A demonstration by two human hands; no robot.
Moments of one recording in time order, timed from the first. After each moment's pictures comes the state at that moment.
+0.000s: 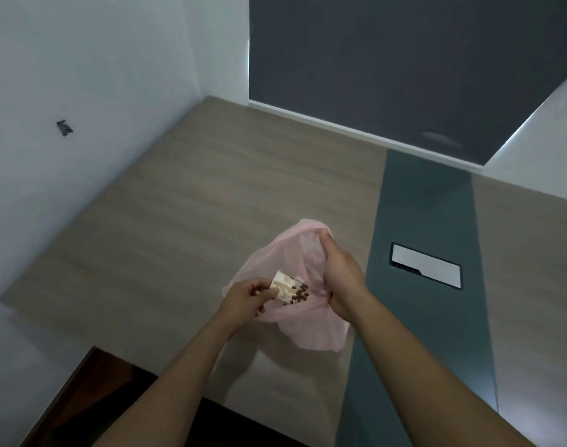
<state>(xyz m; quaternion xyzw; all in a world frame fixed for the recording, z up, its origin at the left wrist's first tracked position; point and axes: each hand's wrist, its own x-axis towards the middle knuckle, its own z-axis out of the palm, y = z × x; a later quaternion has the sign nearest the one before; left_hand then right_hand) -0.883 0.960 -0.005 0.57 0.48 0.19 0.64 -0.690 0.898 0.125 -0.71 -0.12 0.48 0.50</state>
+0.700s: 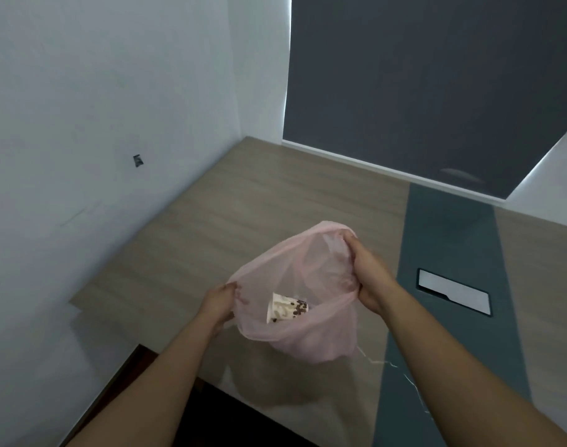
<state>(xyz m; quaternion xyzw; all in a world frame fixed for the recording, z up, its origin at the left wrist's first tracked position) -1.004 0.988 0.050 0.38 0.65 0.26 0.61 -0.726 0.896 0.181 -0.68 -0.16 0.49 0.53</state>
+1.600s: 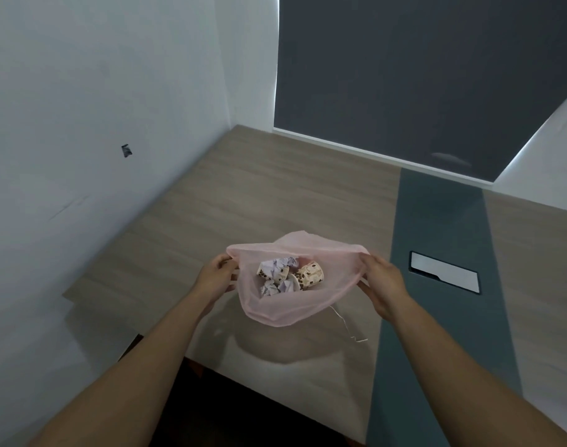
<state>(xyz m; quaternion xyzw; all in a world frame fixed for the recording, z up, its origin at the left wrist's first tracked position) -1.009 1.000 0.067 0.48 0.58 0.27 0.60 -0.694 0.853 0.111 -0.70 -0.11 0.42 0.57</state>
